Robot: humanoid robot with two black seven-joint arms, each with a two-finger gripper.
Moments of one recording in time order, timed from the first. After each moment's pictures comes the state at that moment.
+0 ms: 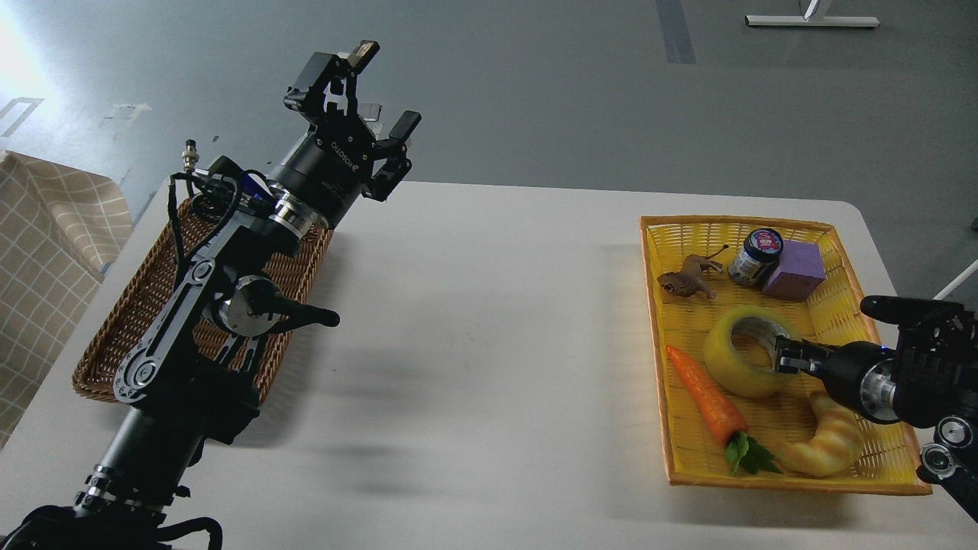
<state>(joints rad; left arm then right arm) -0.41 0.05 -1.42 -1.30 0.90 -0.34 -0.06 0.19 -0.62 1.05 1.48 -1.90 0.49 -0.29</state>
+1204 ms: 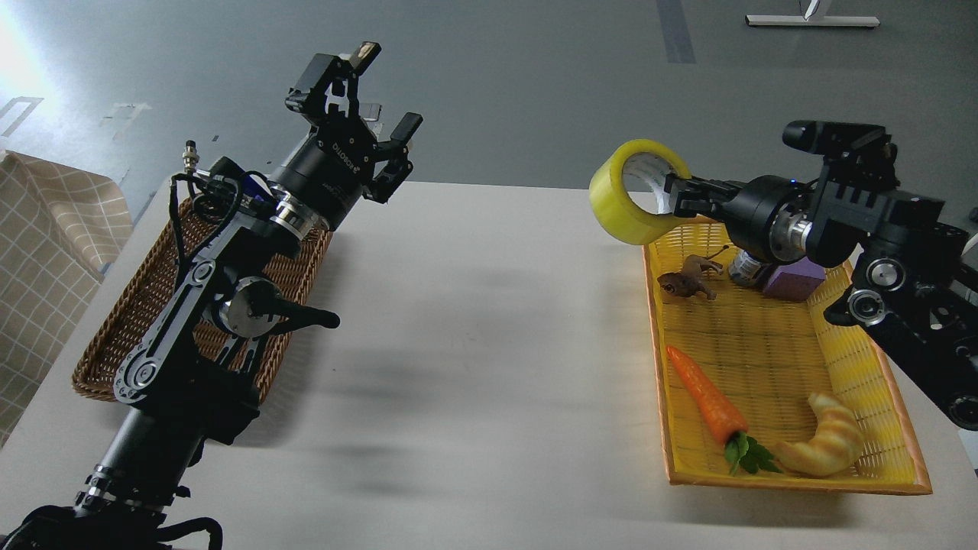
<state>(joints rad) -0.41 0.05 -1.42 -1.30 0.90 -0.34 -0.06 0.73 -0.43 0.84 1.42 -1.77 0.49 -0.29</state>
